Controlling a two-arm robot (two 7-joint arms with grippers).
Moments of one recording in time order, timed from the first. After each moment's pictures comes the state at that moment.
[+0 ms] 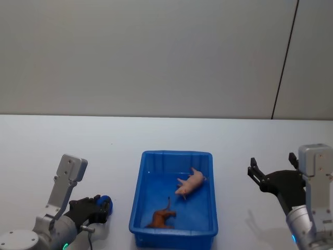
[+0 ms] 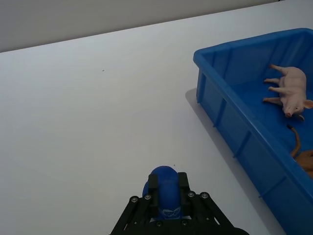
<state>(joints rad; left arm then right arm) -0.22 0.44 0.34 -1.37 -0.43 0.33 -0.11 0.02 0.14 -0.27 -1.61 0.09 0.07 -0.18</state>
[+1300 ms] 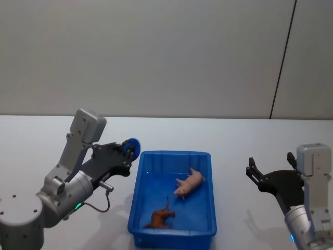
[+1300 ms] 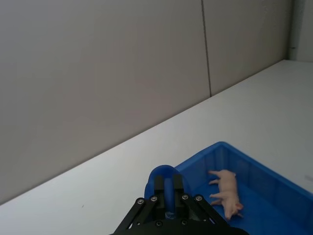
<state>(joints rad) -0.28 0.43 0.33 -1.54 -0.29 0.19 -0.26 0.02 0.14 -0.27 -1.61 0.09 0.07 -0.18</state>
